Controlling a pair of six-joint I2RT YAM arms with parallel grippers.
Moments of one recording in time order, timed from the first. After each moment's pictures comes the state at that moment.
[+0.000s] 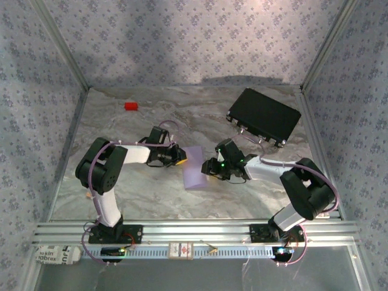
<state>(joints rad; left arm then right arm) -0.48 1.84 0.86 0.04 0.59 -0.82 0.64 1.54 0.69 -0.09 -0.37 0.87</state>
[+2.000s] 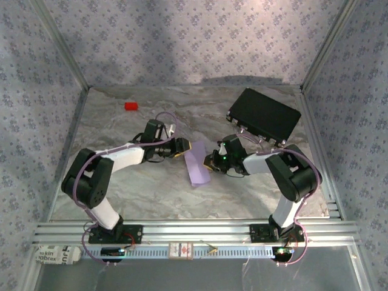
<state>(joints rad) -0.49 1.64 0.85 0.05 0.59 -0.77 0.52 1.73 0.67 0.27 -0.52 0.98</state>
